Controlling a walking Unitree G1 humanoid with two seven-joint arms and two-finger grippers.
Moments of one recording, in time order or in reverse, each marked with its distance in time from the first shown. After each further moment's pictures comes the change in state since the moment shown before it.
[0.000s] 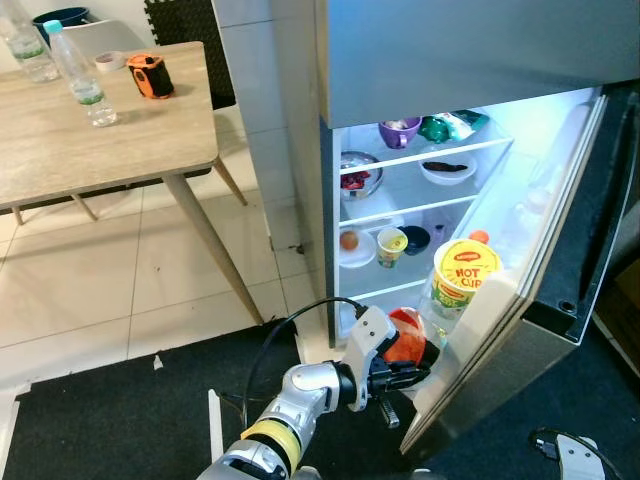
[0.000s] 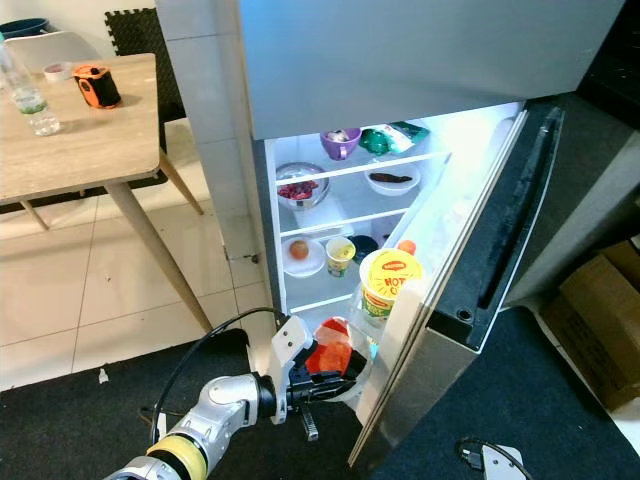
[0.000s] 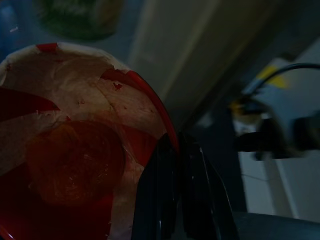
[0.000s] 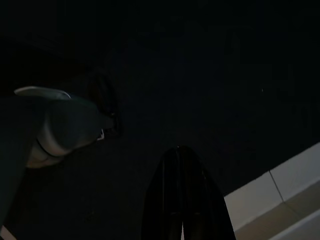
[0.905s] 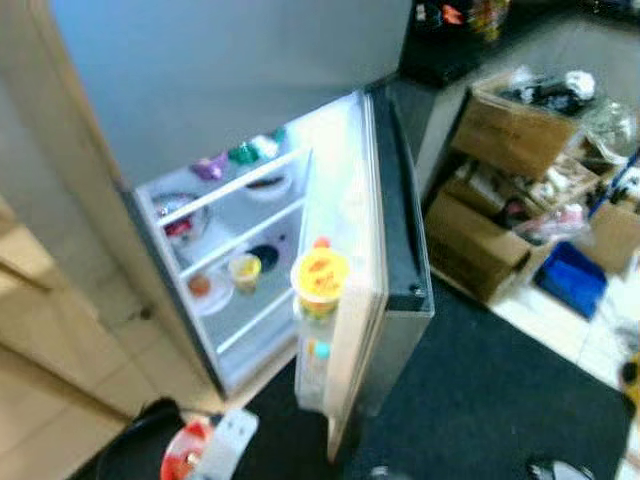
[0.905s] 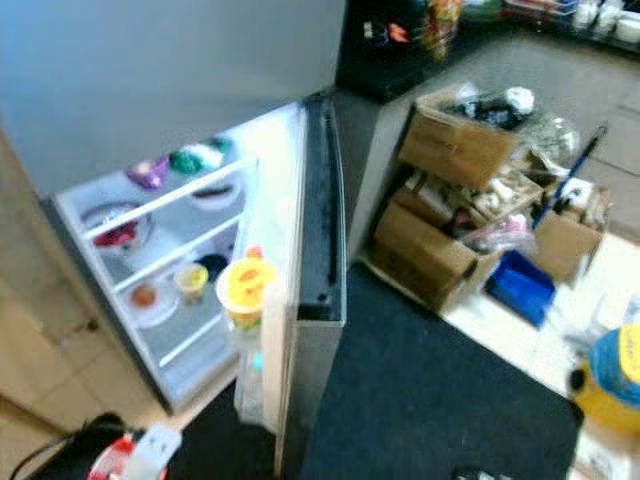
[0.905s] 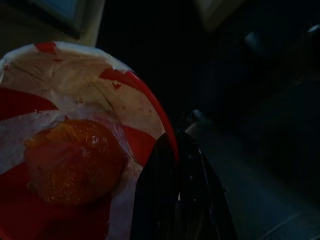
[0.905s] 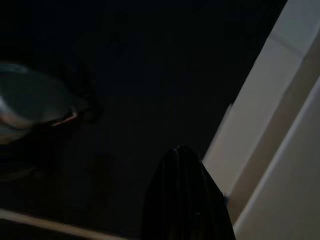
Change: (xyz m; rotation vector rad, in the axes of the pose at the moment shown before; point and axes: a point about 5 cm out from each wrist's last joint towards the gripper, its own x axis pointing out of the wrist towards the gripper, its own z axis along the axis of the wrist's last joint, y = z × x) left arm -0.170 -0.005 -0.154 -0.217 0.707 0.794; right arm -0.002 0.009 -0.023 0.046 0.076 0.022
